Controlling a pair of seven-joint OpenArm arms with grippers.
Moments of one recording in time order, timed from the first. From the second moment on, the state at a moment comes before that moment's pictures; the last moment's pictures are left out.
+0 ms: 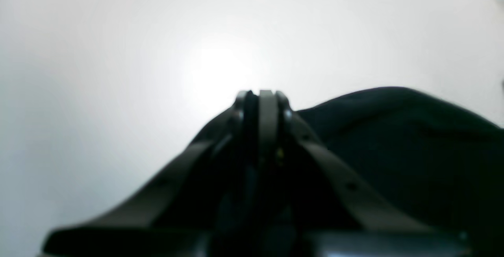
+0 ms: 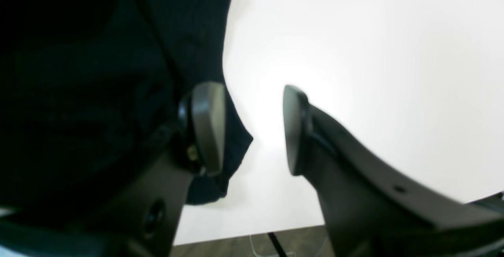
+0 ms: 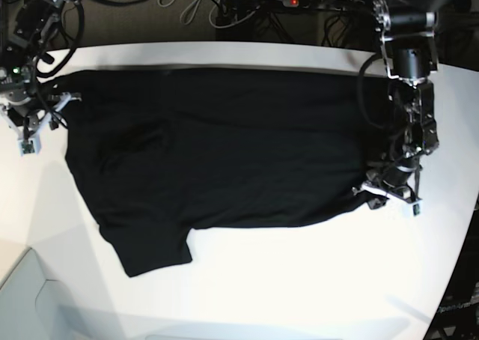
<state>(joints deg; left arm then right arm) -12.9 -14.3 -10.1 61.8 -28.1 -13.8 20.3 -9.3 7.5 36.8 105.6 1.0 34.5 -56.6</state>
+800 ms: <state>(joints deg) -0.5 -13.4 7.0 83.4 -15.5 -14.5 21.2 -9.3 7.3 36.8 105.6 1.0 34.5 -56.7</state>
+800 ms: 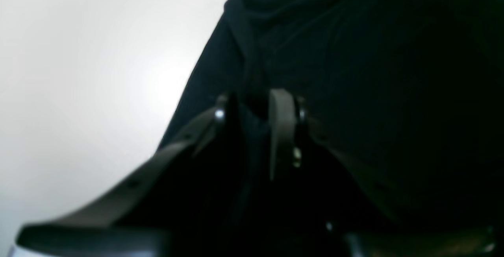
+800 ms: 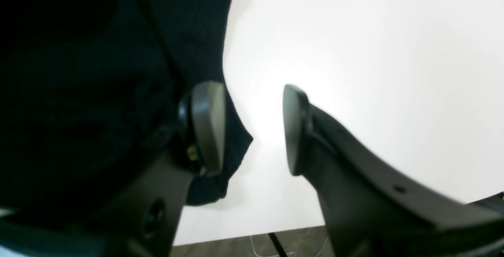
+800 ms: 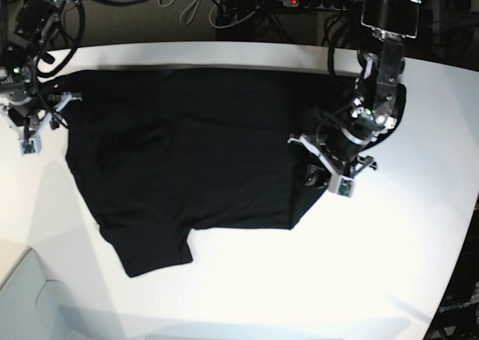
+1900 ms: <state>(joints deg) 8.0 -10.8 3.2 87.7 -15.5 -14.5 21.0 -8.8 7.4 33.9 105.6 1.1 34.5 -56.7</state>
